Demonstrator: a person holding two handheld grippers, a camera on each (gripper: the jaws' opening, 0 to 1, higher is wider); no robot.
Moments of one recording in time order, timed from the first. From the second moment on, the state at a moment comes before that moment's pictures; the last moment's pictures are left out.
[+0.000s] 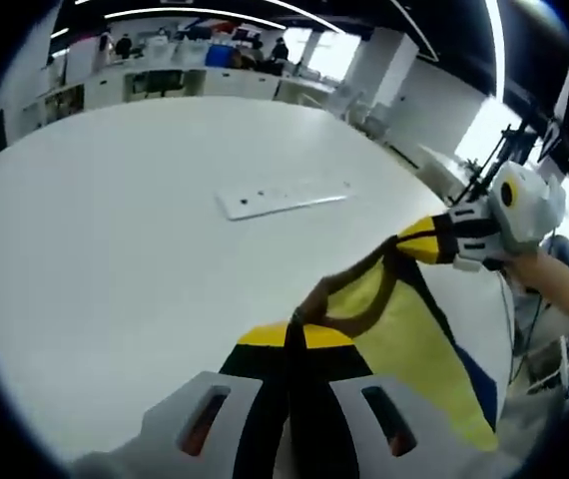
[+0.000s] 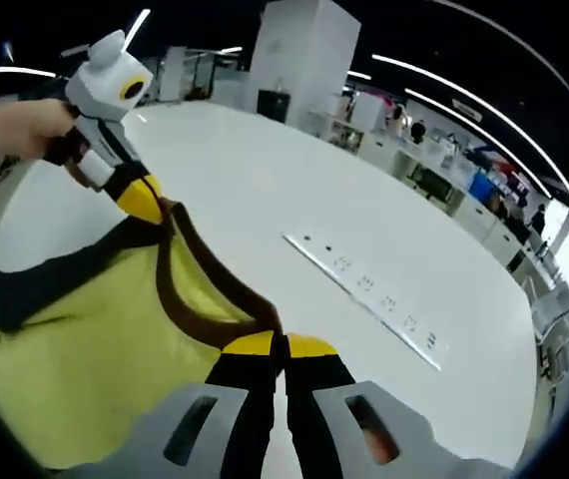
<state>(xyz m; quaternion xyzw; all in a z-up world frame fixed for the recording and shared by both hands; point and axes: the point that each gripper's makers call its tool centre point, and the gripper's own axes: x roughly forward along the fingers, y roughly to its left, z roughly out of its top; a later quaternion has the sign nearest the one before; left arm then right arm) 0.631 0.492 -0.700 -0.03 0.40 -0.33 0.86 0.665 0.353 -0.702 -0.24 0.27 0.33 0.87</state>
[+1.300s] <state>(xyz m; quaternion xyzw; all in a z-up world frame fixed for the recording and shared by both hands) 0.665 0.503 -0.751 -0.05 0.44 -0.29 0.85 0.700 0.359 -0.754 -0.26 0.29 0.33 0.86</state>
